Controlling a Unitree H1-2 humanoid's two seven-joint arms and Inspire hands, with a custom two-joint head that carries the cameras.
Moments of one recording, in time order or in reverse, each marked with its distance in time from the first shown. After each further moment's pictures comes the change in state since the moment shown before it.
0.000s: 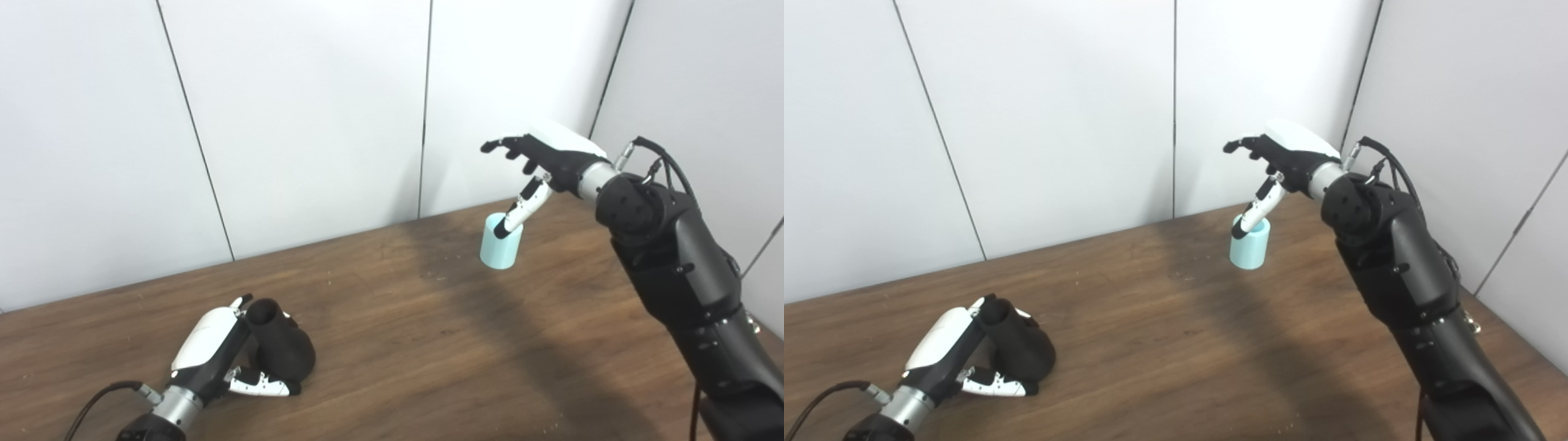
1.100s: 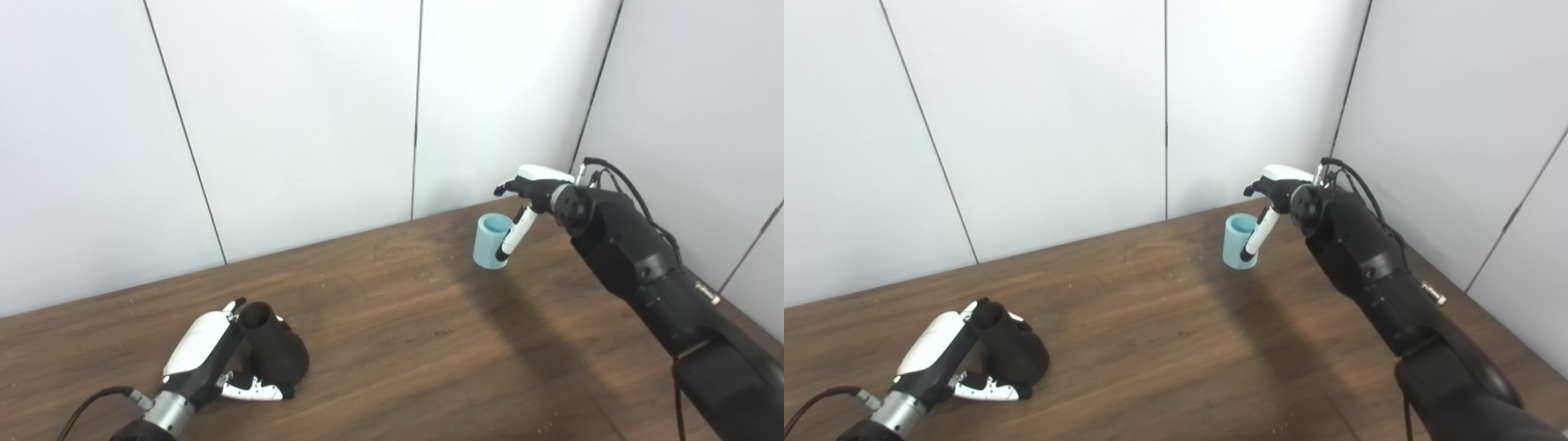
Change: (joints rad) left arm 0.001 0.010 -0.007 -0.006 -0.003 0.001 0.000; right arm -0.130 0.003 0.217 0.557 0.006 -0.004 -0.136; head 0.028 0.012
